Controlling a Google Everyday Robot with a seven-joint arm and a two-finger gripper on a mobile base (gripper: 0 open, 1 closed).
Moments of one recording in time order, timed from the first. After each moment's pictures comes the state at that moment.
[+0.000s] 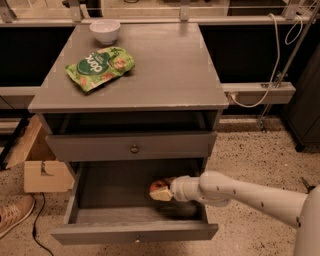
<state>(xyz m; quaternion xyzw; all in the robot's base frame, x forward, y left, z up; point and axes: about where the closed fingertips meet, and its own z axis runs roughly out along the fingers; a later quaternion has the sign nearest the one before) 0.578 -0.009 0.414 -0.36 0.82 0.29 0.35</state>
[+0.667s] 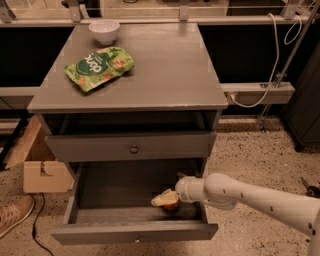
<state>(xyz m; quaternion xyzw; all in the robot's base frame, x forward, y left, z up) 0.574 -0.027 0.424 -0.35 0.82 0.27 0.36</state>
